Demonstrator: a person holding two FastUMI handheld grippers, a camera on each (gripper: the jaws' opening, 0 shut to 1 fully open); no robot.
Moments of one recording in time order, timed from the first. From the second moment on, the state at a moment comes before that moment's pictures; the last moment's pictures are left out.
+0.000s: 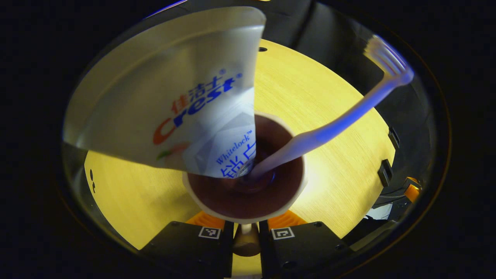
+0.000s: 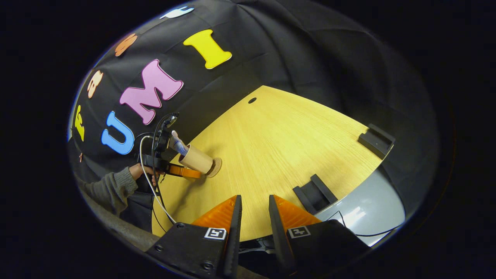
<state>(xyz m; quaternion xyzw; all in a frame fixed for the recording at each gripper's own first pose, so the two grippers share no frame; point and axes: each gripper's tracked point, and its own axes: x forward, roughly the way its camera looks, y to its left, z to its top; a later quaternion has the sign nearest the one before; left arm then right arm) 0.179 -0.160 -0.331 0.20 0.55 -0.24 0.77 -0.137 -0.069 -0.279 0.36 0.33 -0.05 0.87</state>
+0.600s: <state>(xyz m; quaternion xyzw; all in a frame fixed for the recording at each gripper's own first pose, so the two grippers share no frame) 0.181 -0.172 -0.346 0.21 0.56 -0.24 0.77 -0.149 -0.089 -0.288 0.37 0.33 -0.07 0.86</state>
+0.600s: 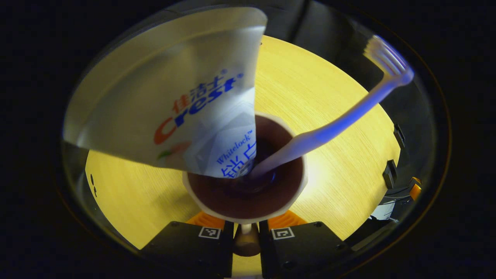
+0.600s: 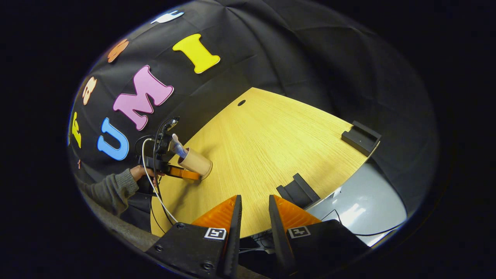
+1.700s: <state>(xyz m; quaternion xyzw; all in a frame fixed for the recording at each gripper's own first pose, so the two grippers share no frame) 0.148 -0.148 -0.275 0.14 0.49 -0.23 0.83 -0.089 -0.035 -0.275 0.32 0.36 0.02 0.88</state>
